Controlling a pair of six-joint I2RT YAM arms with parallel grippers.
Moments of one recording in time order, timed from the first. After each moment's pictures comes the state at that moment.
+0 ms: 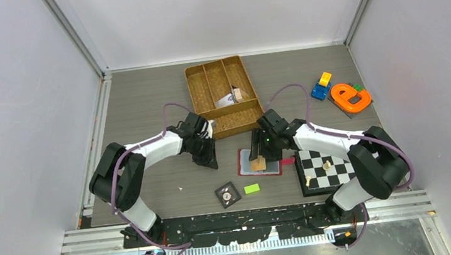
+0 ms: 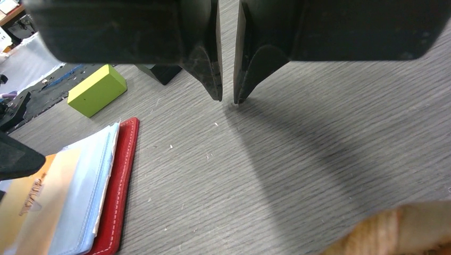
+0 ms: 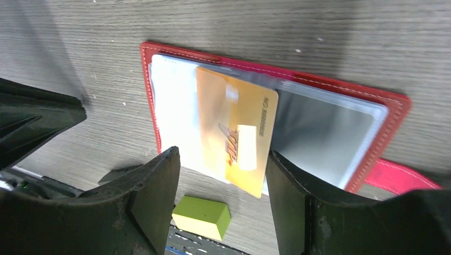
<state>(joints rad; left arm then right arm) -0.57 1.65 0.90 -0.44 0.34 -0.39 0.65 1.49 0.80 -0.39 -0.12 0.79</state>
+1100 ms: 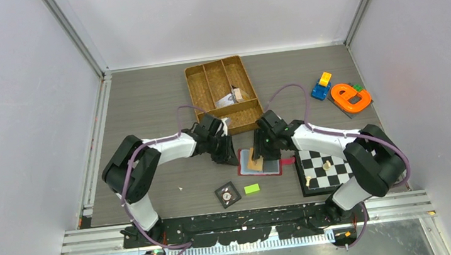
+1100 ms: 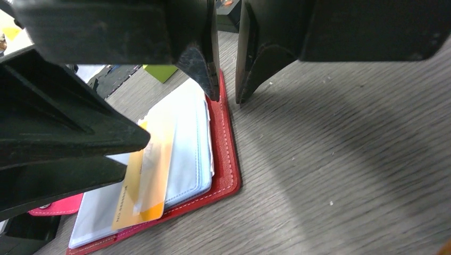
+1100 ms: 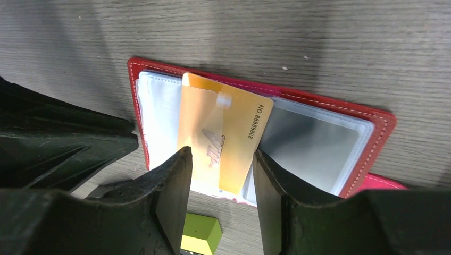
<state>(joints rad) -0.69 1.75 0.92 -0.18 0.41 -0.61 0.66 1.51 0.80 -0.38 -0.05 0.77</state>
